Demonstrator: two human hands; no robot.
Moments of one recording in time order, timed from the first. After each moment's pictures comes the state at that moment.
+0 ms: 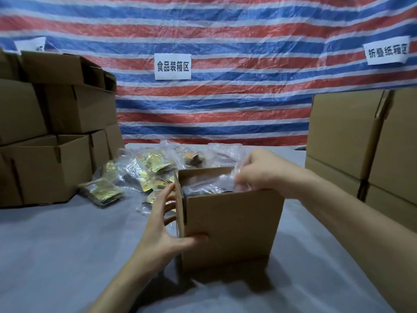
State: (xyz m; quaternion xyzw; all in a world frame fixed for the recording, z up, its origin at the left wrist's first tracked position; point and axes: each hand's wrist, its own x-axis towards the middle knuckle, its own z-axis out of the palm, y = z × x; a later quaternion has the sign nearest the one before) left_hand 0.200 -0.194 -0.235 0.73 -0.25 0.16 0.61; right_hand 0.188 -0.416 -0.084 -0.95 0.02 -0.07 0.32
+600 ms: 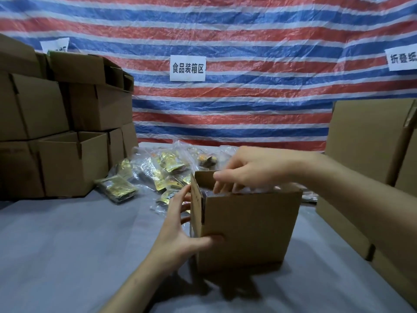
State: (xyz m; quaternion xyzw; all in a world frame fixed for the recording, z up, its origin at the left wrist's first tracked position) left_hand 0.198 -0.196 -0.234 0.74 -0.25 0.17 0.60; right_hand 0.176 -0.376 -0.051 -0.97 -0.19 0.03 0.15
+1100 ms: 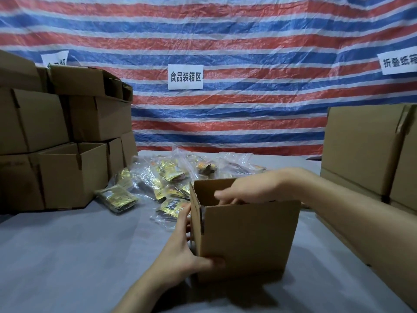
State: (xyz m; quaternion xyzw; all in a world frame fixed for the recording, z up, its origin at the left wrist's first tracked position) left_hand 0.199 -0.193 -0.241 0.74 -0.25 0.03 0.63; right_hand 0.195 -0.386 -0.065 -0.94 -0.13 0.24 0.22
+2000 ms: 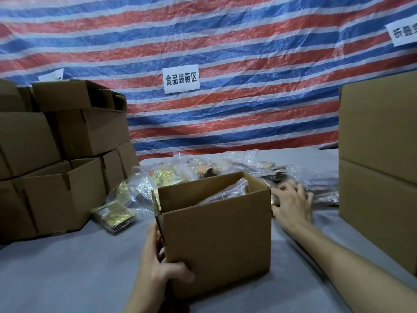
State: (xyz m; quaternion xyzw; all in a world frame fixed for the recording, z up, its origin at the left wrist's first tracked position) left_hand 0.233 -0.167 -0.254 0.67 -0.16 0.07 0.72; right_hand 0.325 -0.486 -0.229 -0.95 0.12 -0.29 0.07
